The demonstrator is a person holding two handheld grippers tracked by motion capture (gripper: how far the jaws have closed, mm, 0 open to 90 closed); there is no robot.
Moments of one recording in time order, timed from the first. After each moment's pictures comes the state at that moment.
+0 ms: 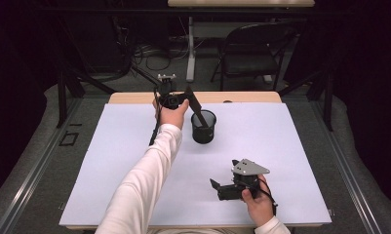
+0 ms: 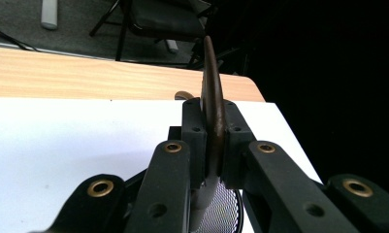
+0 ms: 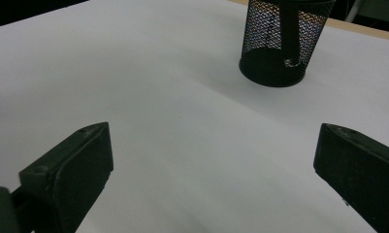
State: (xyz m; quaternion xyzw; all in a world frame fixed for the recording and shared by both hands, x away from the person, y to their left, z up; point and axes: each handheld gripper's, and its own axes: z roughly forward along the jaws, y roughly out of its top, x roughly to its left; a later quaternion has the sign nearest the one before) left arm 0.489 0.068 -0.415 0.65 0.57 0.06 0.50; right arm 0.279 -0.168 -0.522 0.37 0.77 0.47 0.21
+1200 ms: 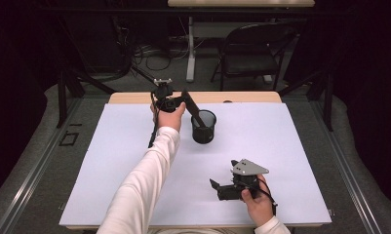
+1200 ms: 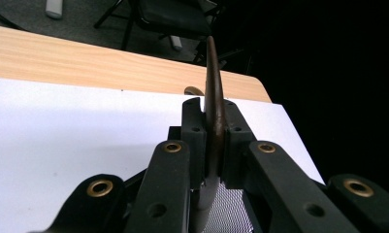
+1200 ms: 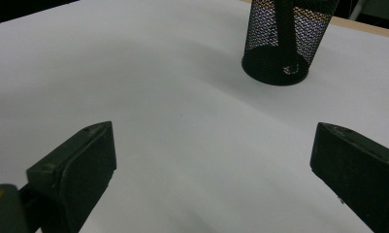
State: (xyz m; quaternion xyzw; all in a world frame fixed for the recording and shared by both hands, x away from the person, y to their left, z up) left arm 0.493 0.081 -0.433 0.63 0.59 0.05 0.50; right arm 0.280 -0.167 -0.524 0.37 0.78 0.47 0.21
